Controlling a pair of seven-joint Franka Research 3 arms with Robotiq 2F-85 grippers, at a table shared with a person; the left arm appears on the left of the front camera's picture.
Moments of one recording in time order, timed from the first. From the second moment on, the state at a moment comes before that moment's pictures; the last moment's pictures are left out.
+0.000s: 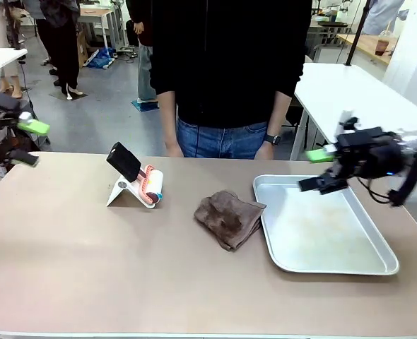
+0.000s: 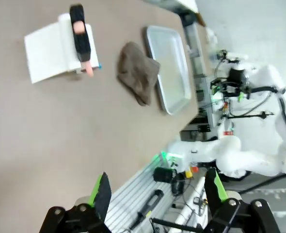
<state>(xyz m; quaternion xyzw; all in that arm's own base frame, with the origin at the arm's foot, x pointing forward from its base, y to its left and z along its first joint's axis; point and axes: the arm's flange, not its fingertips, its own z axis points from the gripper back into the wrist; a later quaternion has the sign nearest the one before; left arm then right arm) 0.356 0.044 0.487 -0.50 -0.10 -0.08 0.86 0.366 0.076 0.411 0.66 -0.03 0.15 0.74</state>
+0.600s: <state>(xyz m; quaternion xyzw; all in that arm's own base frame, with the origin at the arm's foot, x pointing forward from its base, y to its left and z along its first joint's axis) 0.330 0.149 0.422 -0.64 -0.07 -0.08 0.76 0.342 -0.042 0.393 0.76 -0.08 0.05 0.65</state>
